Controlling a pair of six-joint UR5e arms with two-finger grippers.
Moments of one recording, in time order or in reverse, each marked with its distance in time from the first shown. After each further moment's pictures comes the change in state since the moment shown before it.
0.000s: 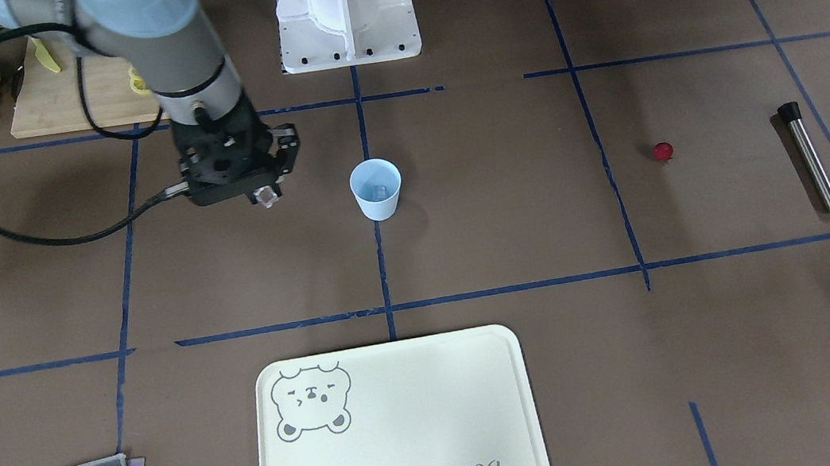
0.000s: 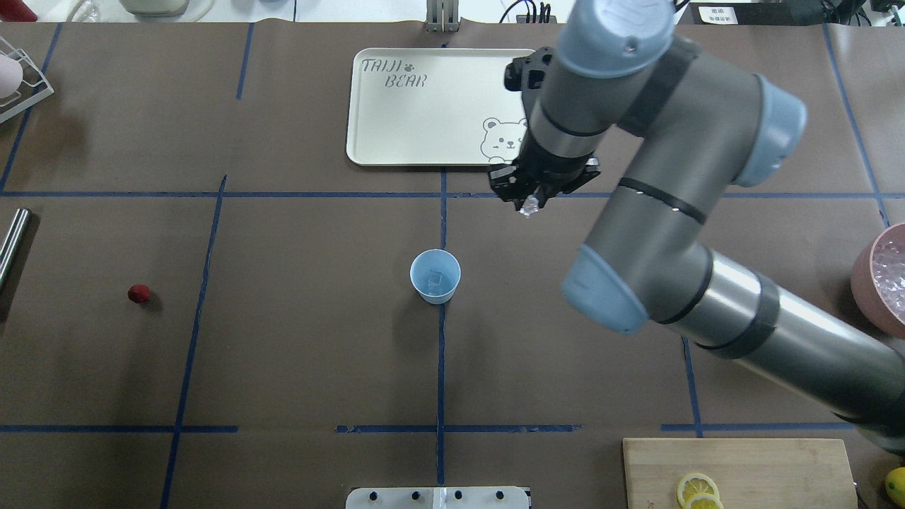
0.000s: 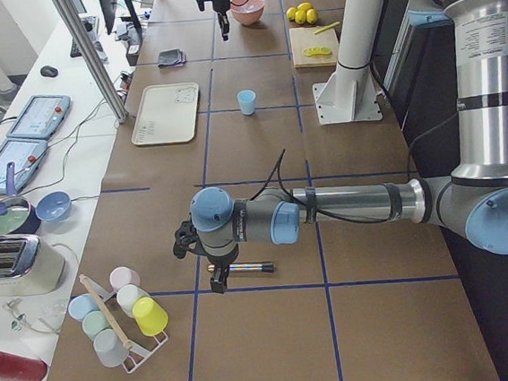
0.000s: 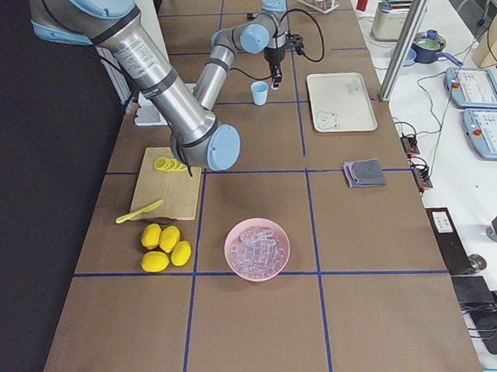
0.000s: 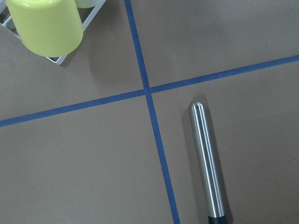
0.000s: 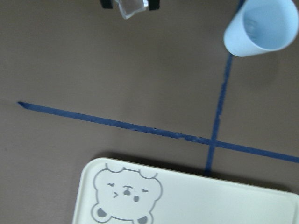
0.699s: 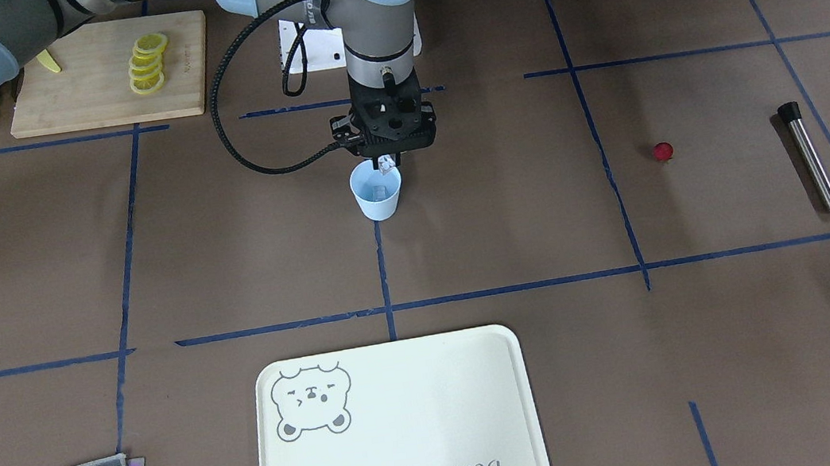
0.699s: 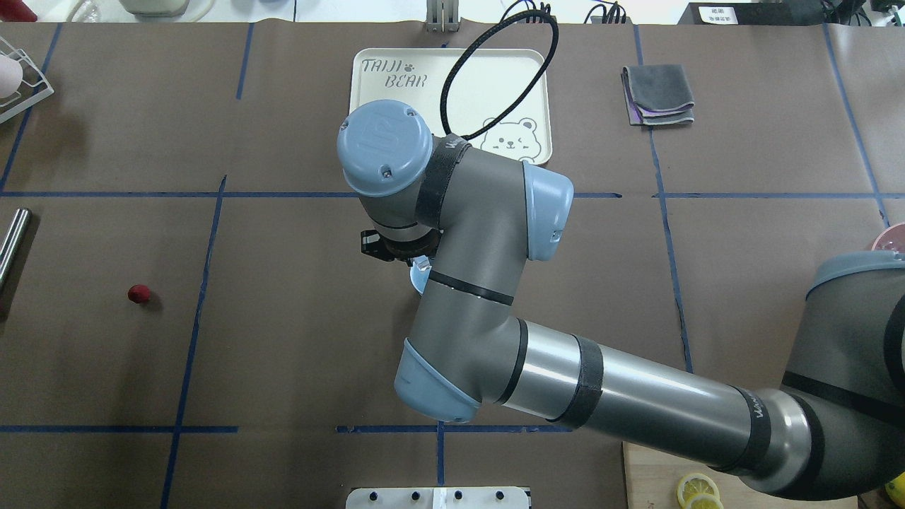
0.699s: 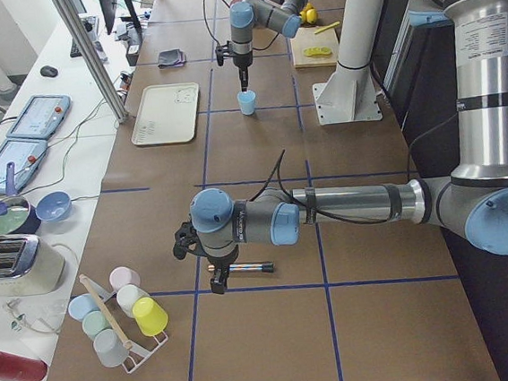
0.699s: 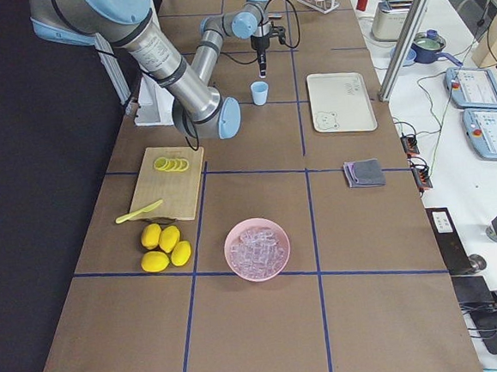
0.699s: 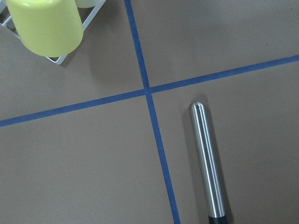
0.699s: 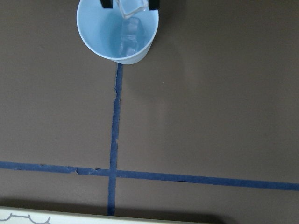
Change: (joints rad) left arm 0.000 -0.001 0.004 0.001 0.000 0.001; right arm -0.197 0.187 -0.216 0.002 -0.170 0.197
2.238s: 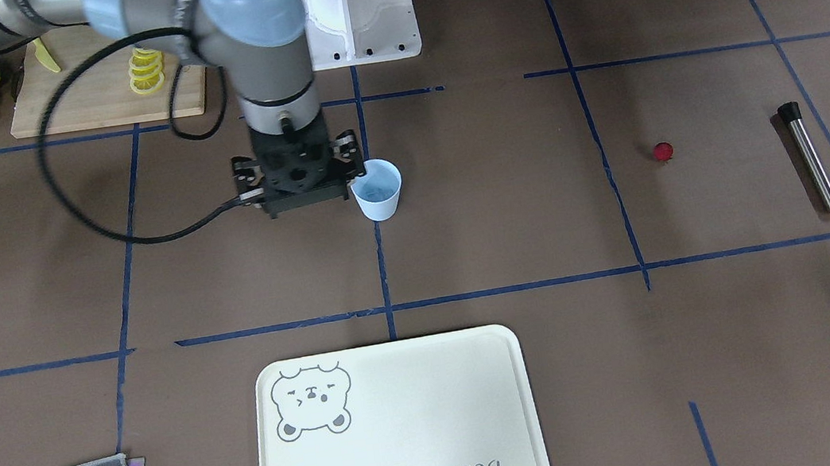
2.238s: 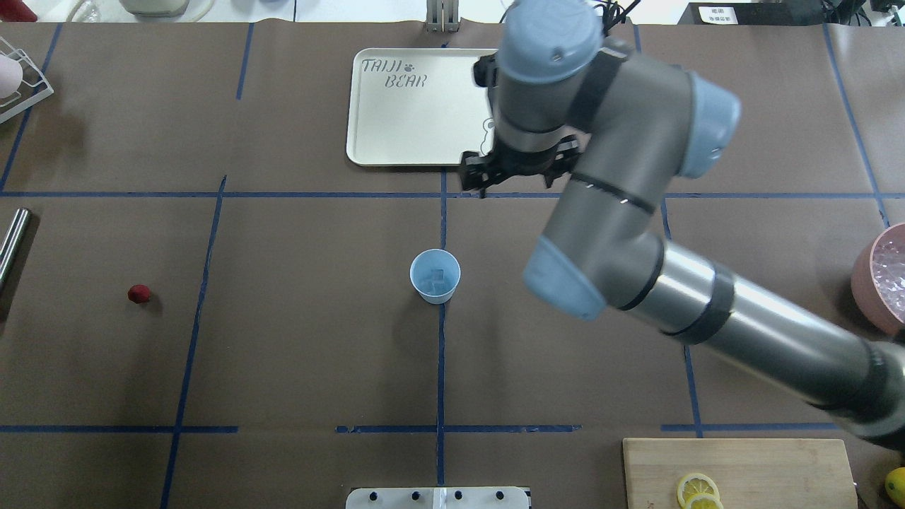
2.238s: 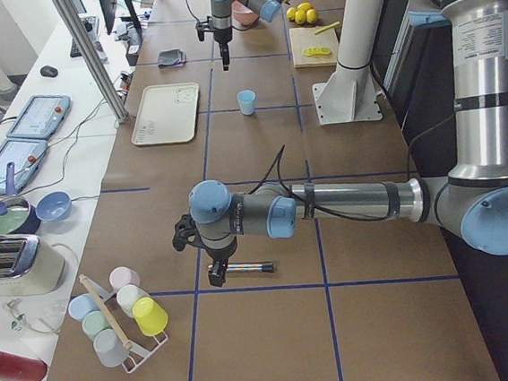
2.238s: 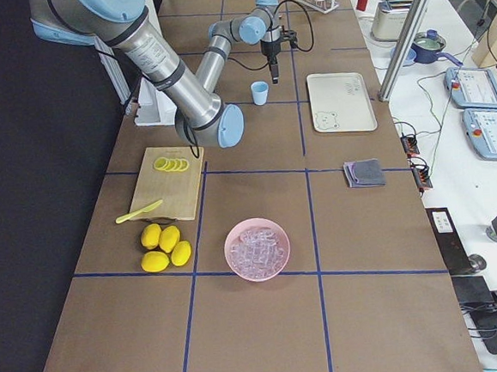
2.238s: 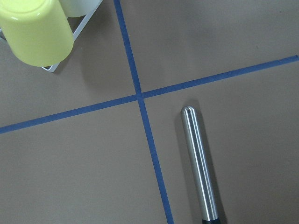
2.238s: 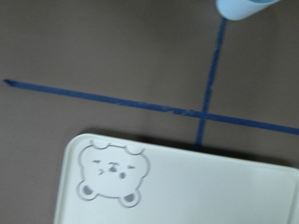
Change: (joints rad) left arm 0.033 -0.003 -0.024 0.007 0.009 -0.010; right arm 0.268 -0.217 0.185 -0.004 0.149 -0.326
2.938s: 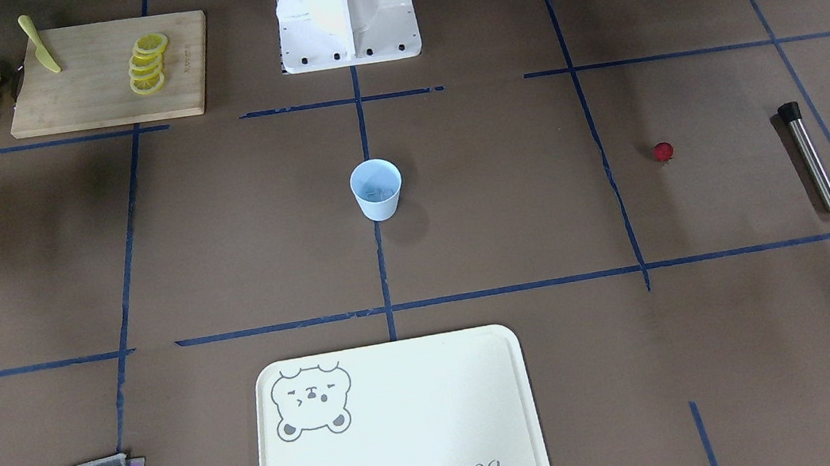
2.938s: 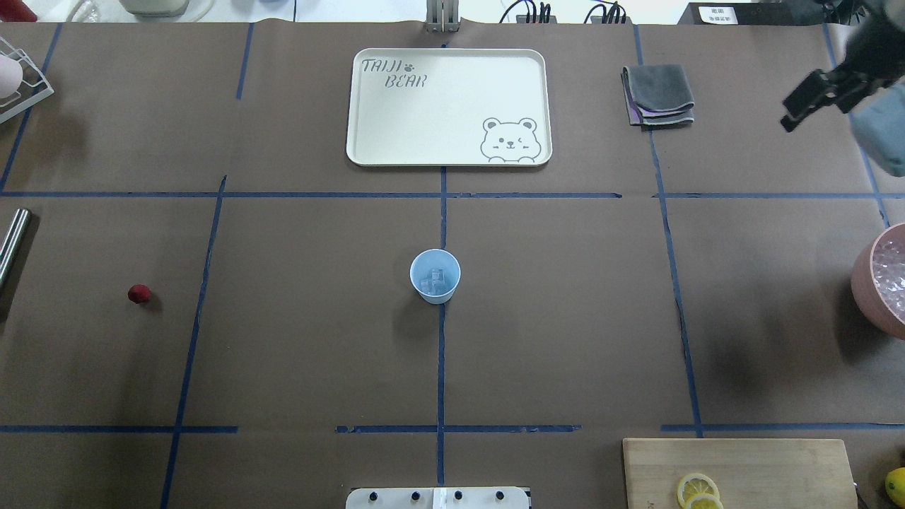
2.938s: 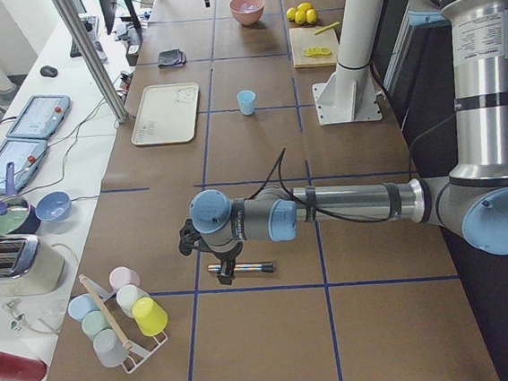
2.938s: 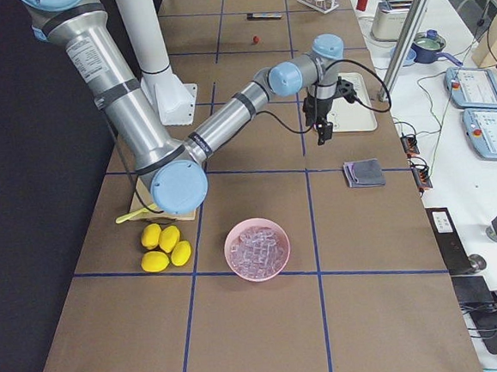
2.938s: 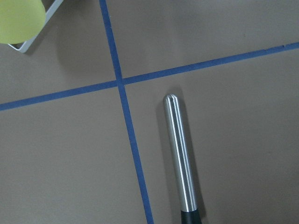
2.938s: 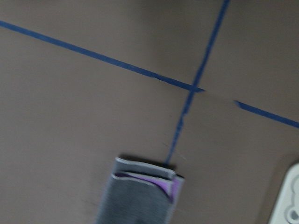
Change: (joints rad) left arm 0.002 0.010 0.015 0.056 -0.097 -0.002; right arm 0.579 -0.450 -0.014 0.006 0.329 -0.823
